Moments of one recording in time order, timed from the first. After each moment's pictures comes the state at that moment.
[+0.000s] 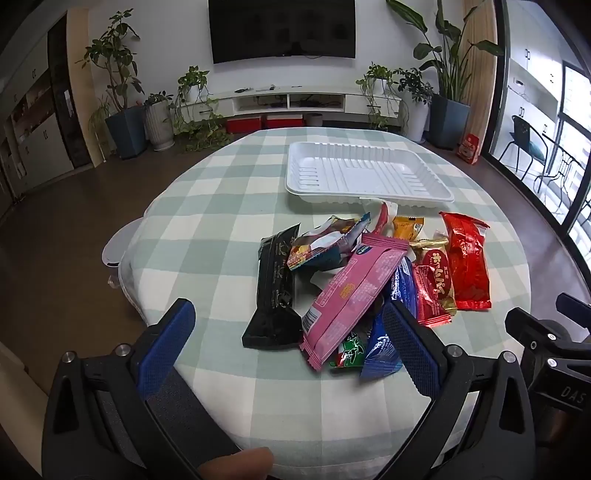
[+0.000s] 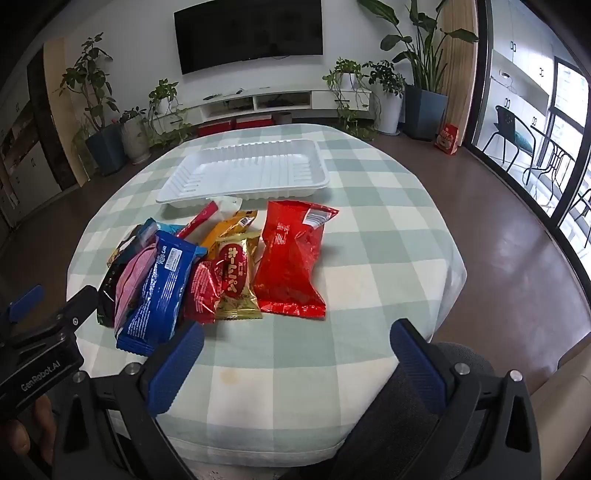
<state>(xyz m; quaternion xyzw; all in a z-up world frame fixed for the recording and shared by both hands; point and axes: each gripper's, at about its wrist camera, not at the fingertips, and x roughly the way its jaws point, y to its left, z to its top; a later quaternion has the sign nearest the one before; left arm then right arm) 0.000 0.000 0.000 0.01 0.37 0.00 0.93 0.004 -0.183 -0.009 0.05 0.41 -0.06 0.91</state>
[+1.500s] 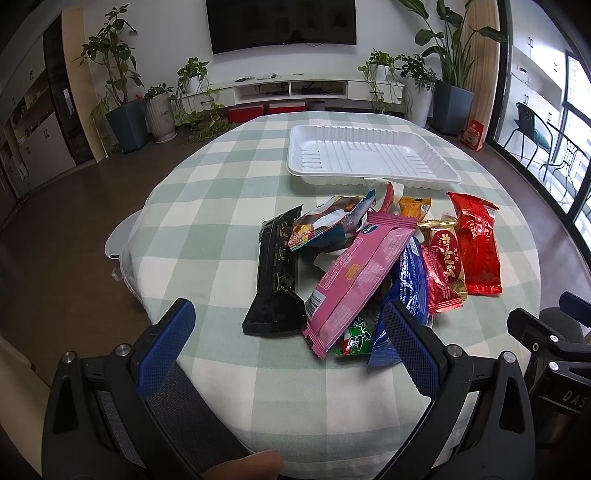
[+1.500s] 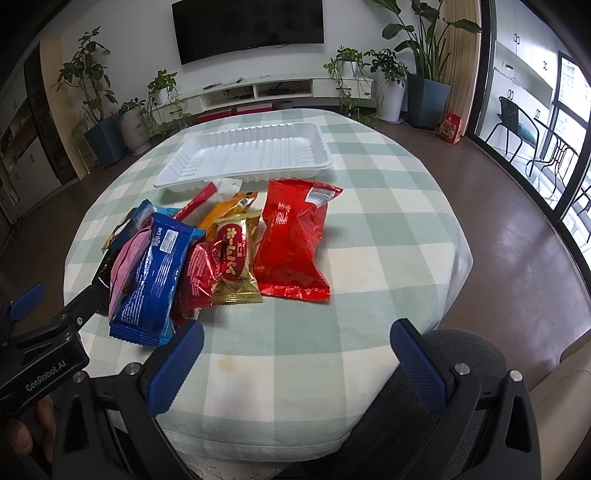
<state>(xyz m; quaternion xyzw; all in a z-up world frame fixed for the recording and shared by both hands) 0.003 0.000 -0.015 0.03 0.40 0.00 0.92 0.005 -0.182 -0.024 0.05 0.43 -0.05 0.90</state>
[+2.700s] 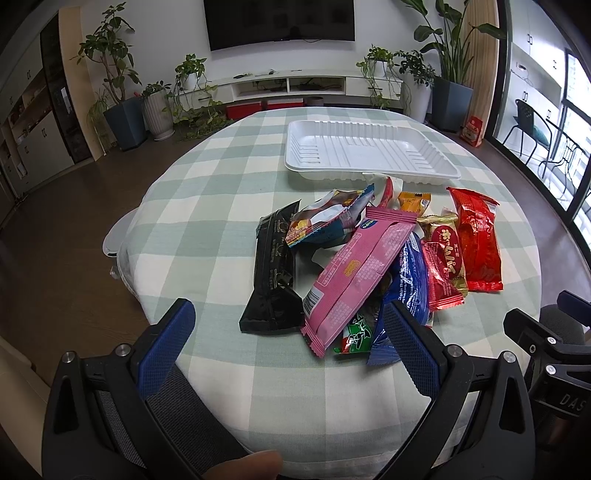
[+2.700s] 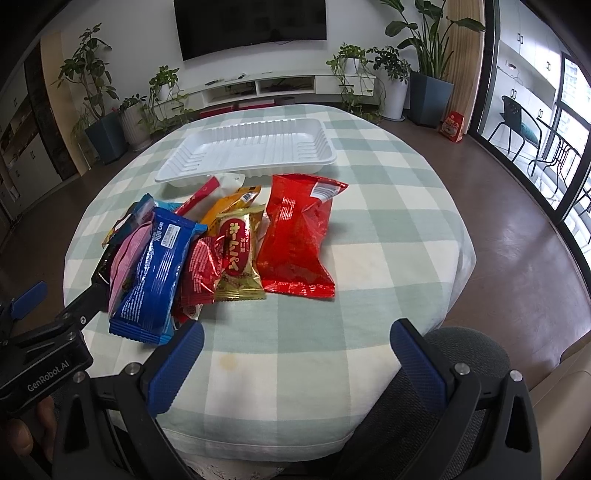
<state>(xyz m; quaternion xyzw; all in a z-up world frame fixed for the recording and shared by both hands) 0.004 -0.004 -0.020 0.03 0.40 0.01 0.92 0.006 -0.177 -0.026 0.05 0.44 -0.05 0.89</state>
